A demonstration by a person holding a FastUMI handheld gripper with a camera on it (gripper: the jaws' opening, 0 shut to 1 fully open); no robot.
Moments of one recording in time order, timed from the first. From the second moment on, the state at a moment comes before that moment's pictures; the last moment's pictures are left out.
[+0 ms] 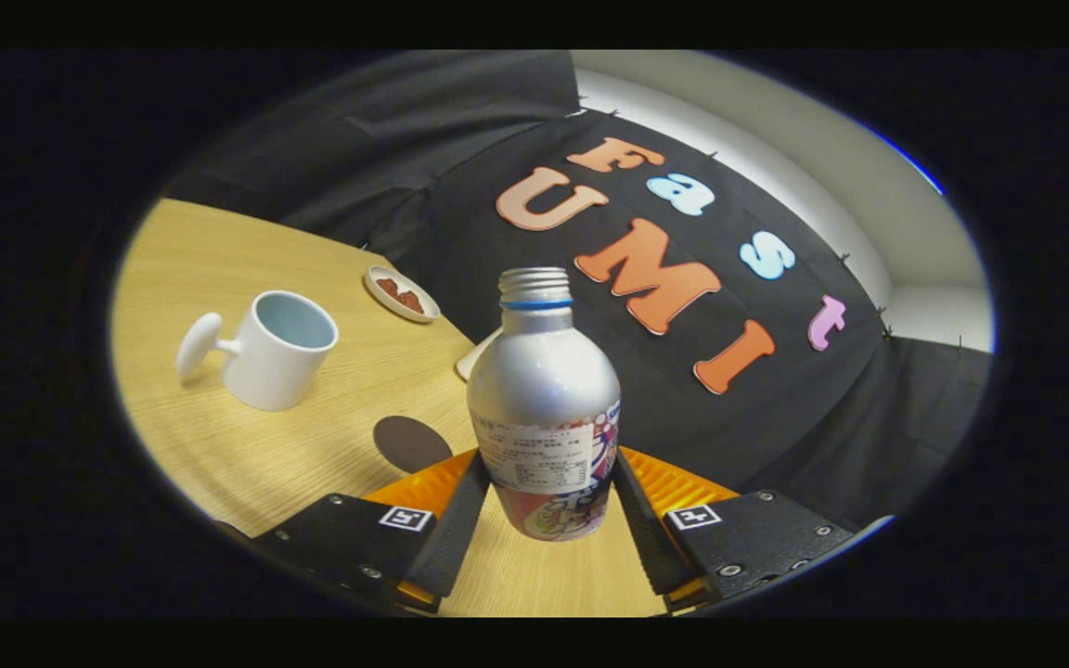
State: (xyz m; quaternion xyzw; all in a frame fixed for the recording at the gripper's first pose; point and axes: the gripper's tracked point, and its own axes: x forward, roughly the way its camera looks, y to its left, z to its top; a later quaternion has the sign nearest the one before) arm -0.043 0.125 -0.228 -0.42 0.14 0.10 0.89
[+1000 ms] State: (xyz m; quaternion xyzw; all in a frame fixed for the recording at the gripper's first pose) arm -0.034 0.178 -0.245 -0.63 0.06 0.14 0.76
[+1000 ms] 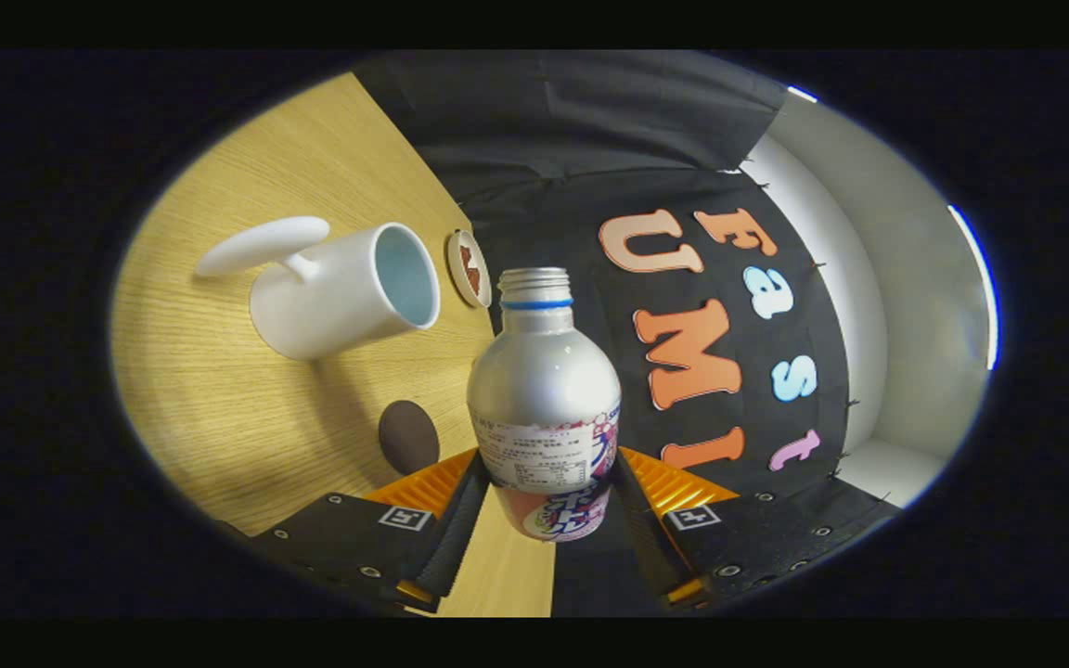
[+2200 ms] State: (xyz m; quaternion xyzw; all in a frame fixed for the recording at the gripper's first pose) arm -0.022 0.191 -0.247 -0.72 0.02 0.15 0.67
